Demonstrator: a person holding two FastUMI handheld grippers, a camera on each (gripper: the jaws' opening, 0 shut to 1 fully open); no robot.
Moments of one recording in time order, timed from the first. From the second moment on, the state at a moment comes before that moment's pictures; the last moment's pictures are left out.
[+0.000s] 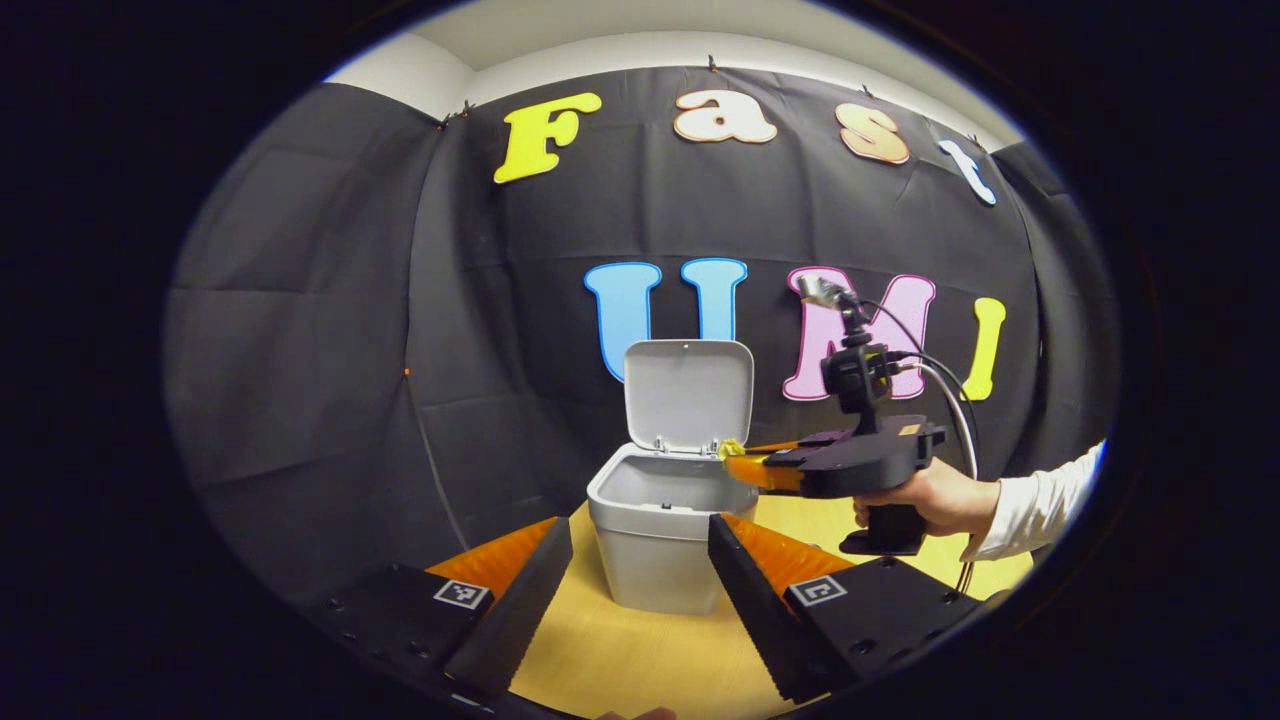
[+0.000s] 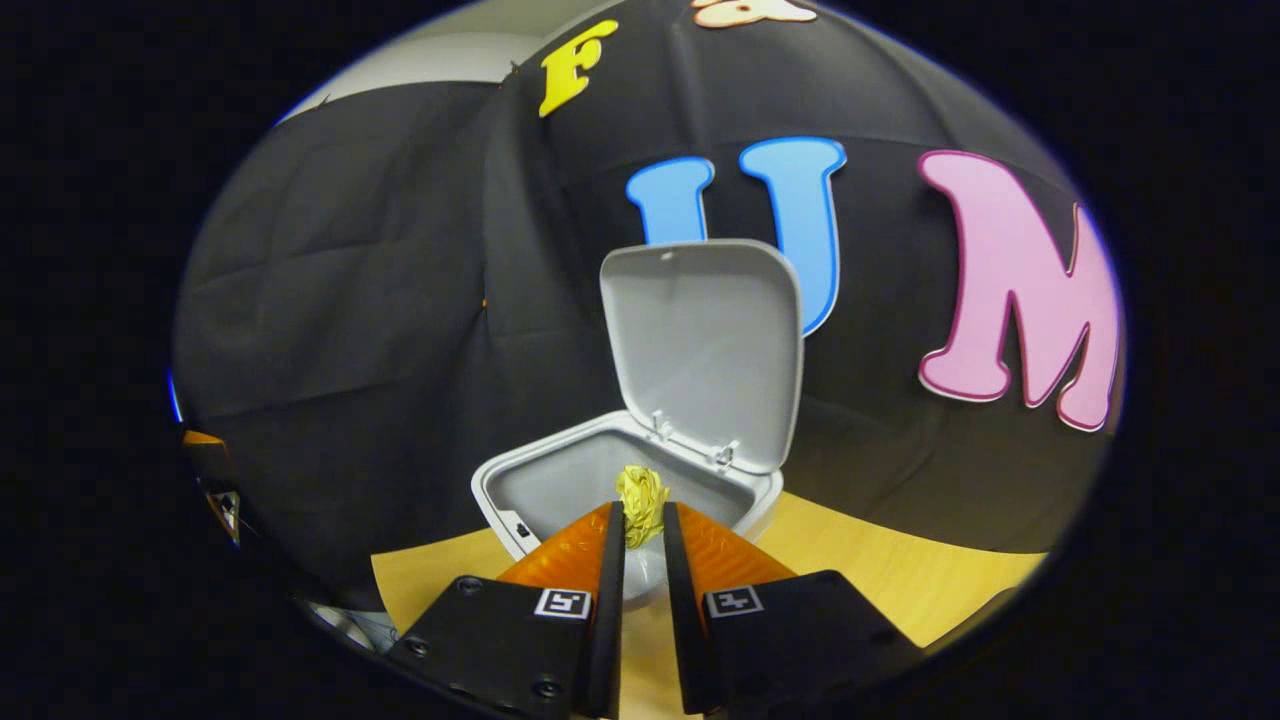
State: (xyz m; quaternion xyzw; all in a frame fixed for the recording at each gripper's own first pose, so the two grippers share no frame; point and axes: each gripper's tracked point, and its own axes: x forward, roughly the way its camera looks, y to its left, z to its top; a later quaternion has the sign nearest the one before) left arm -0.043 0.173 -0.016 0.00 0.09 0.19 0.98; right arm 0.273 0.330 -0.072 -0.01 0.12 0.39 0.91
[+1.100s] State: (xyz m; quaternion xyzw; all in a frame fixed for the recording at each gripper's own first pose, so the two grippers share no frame) left arm 0.031 0.080 -0.084 0.02 0.11 0.07 0.99; right arm 0.254 0.221 -0.009 0.01 0.06 0.34 0.94
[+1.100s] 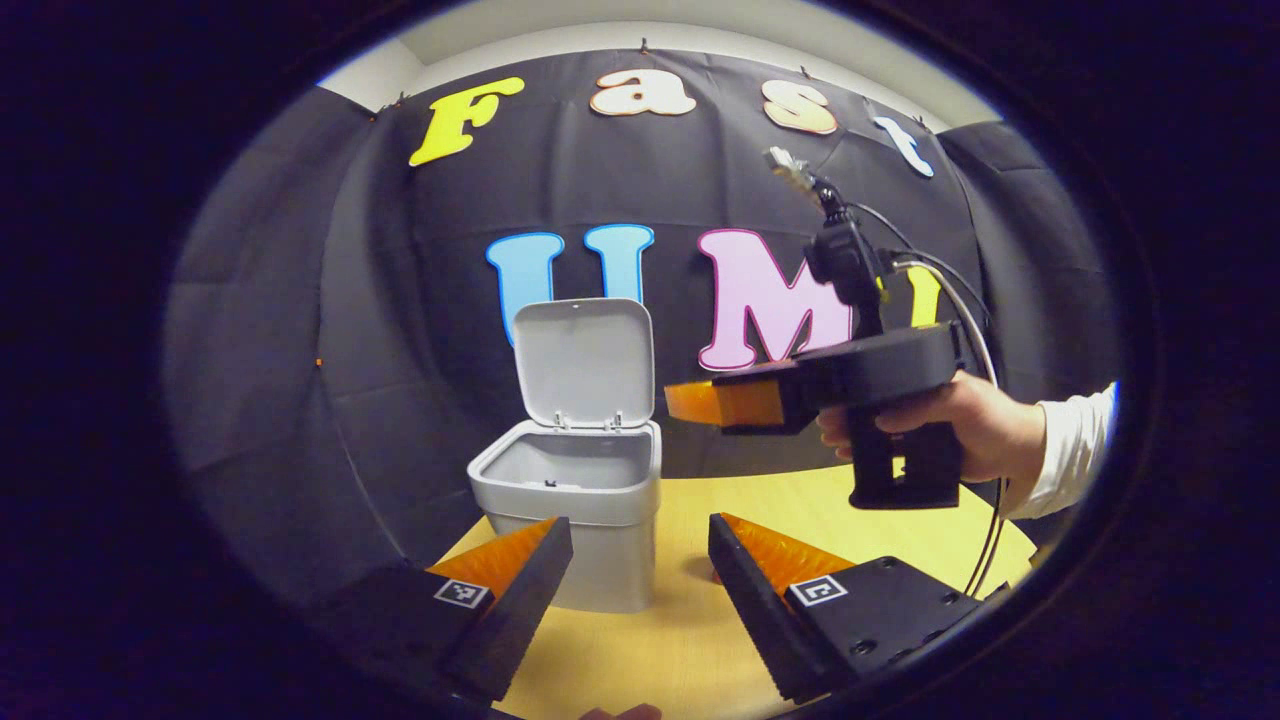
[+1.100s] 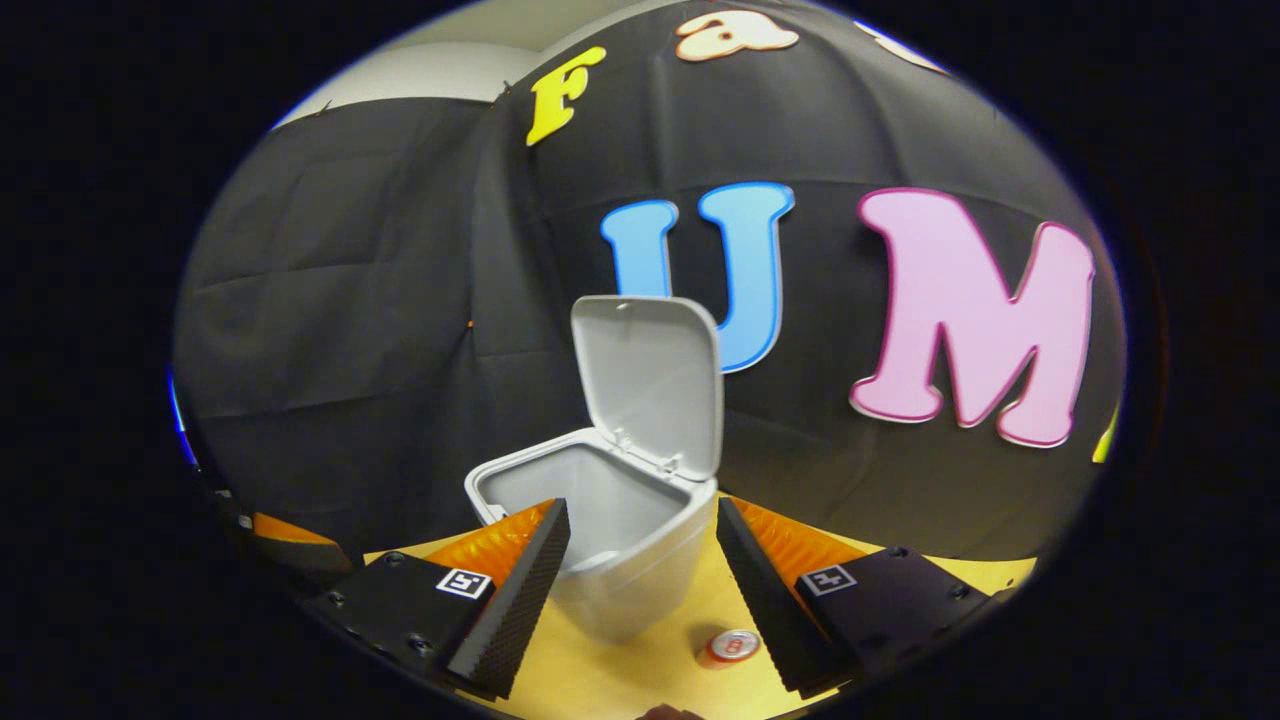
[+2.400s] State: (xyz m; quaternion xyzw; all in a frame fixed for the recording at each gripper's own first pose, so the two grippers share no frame) left arm 0.235 -0.008 -0.368 0.07 0.25 -0.07 0.96; right arm 0.196 0.009 0.048 -0.08 0.00 0.10 0.99
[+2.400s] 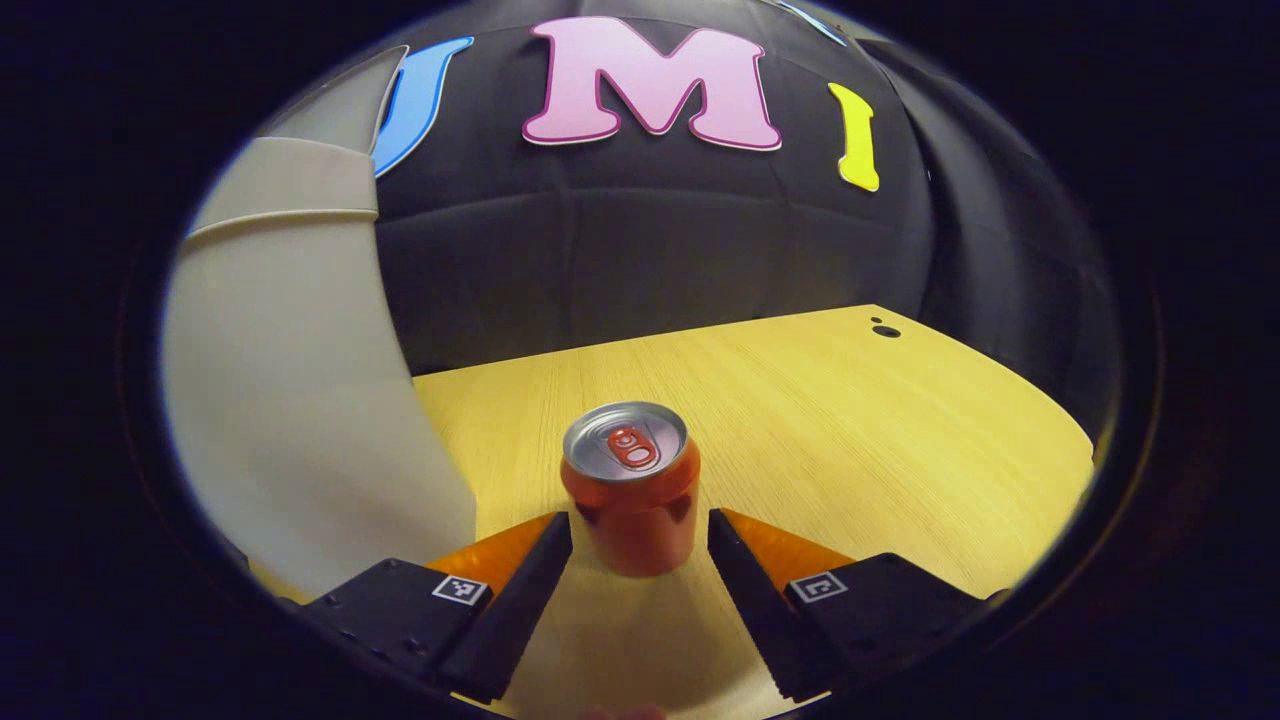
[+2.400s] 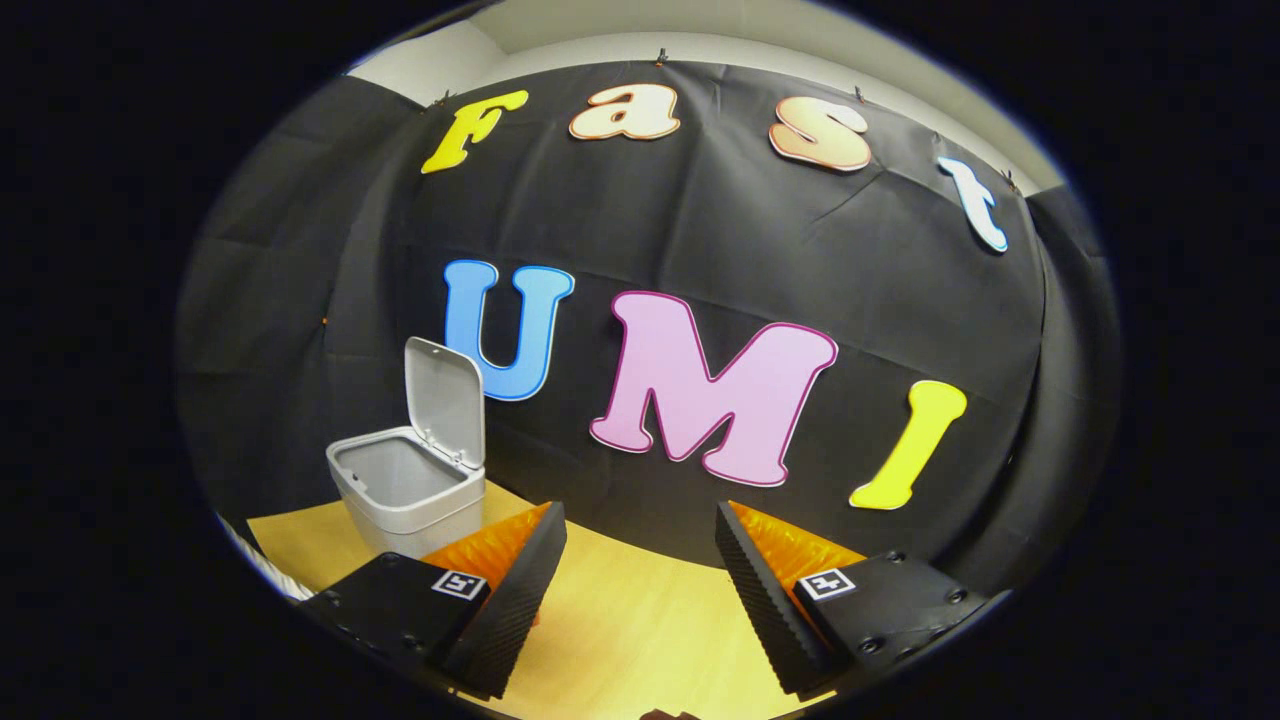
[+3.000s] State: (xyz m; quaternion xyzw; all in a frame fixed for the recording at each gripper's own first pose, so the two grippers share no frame) left arm 0.262 -0.015 -0.290 0.06 0.20 -0.07 0.98; right arm 0.206 -0.003 0.033 -0.07 0.01 0.11 0.99
